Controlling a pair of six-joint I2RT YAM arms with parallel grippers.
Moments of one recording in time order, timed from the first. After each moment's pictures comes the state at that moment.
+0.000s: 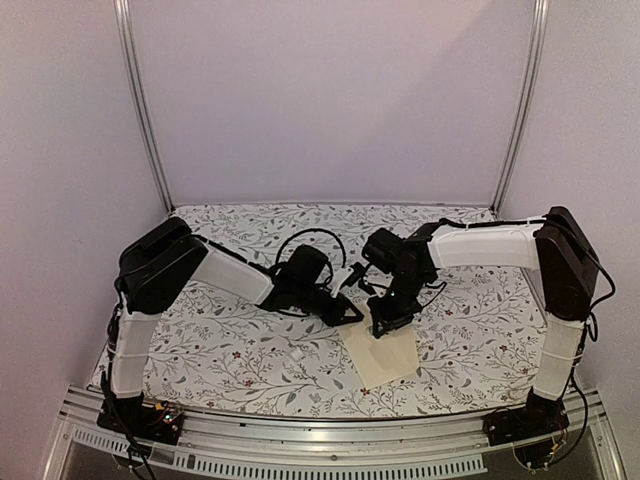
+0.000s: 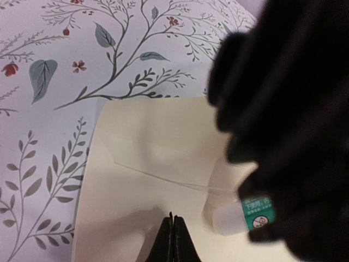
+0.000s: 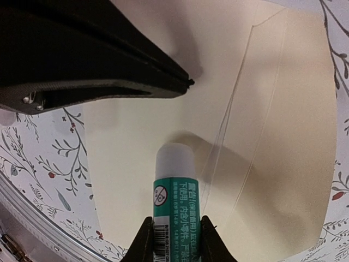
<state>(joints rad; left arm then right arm) -0.85 2.22 1.26 0.25 0.52 -0.20 0.82 1.93 1.35 -0.87 -0.17 0.32</state>
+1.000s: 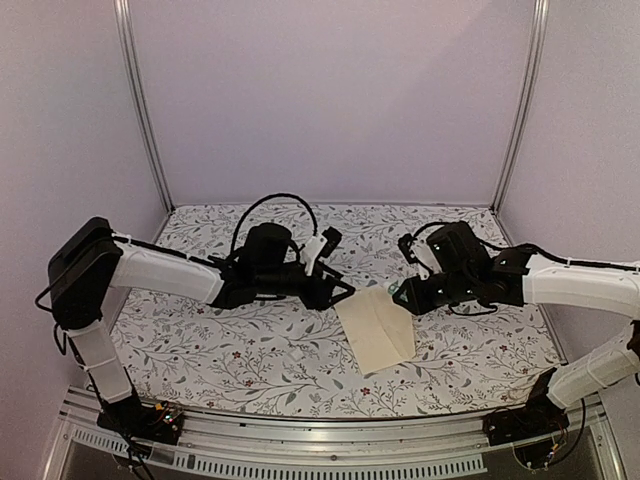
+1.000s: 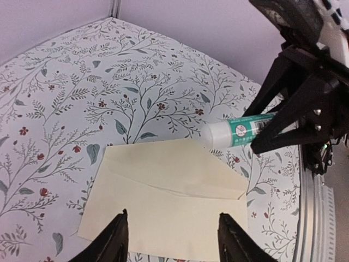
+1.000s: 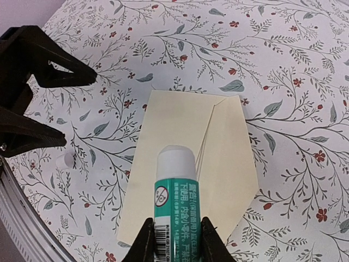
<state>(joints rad) -0.86 1.83 1.01 0.38 0.37 -0.15 0.82 1.33 0.88 -0.35 0.01 0.36</state>
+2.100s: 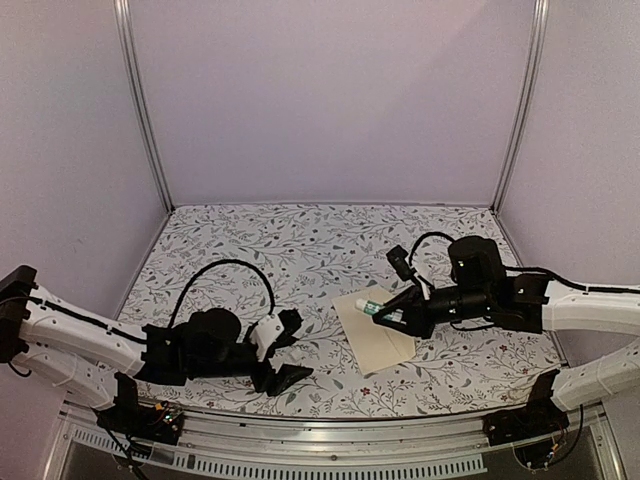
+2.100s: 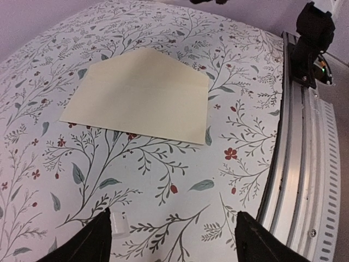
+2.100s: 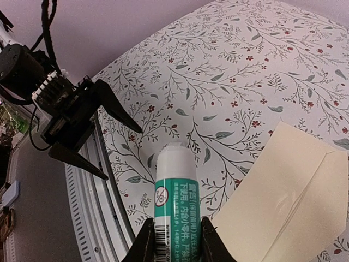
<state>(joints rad) -1.24 1.27 0.43 0.34 -0.11 -0.12 0.89 1.17 0.69 -0.06 -0.34 0.24</state>
